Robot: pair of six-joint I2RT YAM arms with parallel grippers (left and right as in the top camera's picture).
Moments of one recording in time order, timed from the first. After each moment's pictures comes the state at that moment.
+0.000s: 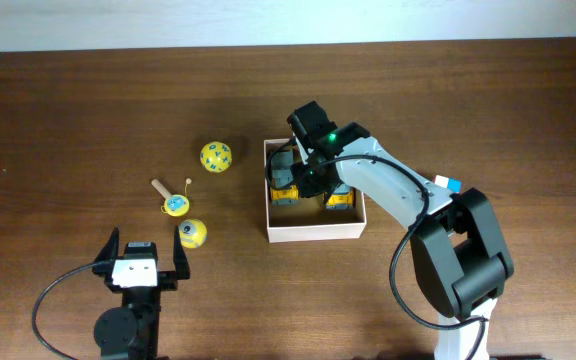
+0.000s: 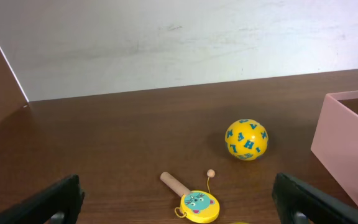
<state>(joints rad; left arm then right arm) 0.08 0.01 0.02 -0.08 0.03 0.11 0.52 2.04 1.52 -0.81 -0.02 0.18</state>
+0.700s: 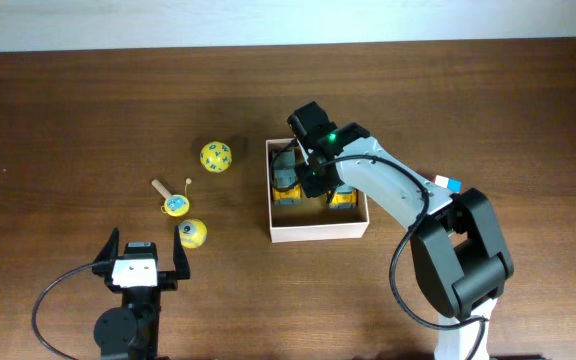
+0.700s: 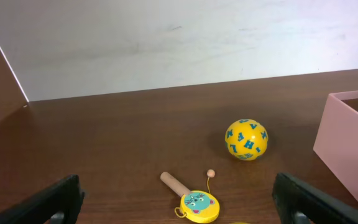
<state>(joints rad) 0.08 0.01 0.02 -0.08 0.03 0.11 0.52 2.04 1.52 -0.82 0.08 0.10</state>
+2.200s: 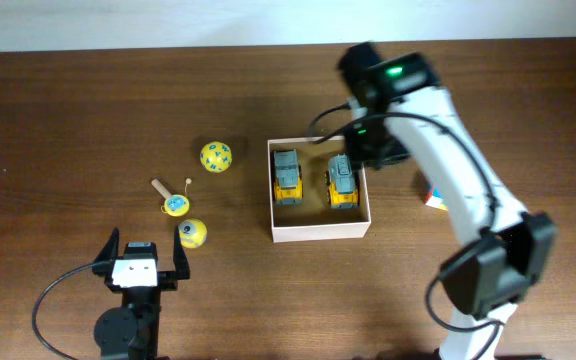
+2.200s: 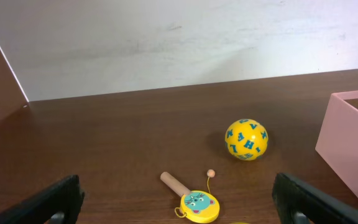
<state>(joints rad) 0.08 0.01 0.02 -0.08 0.03 0.11 0.36 1.99 1.99 -1.53 0.04 0.24</state>
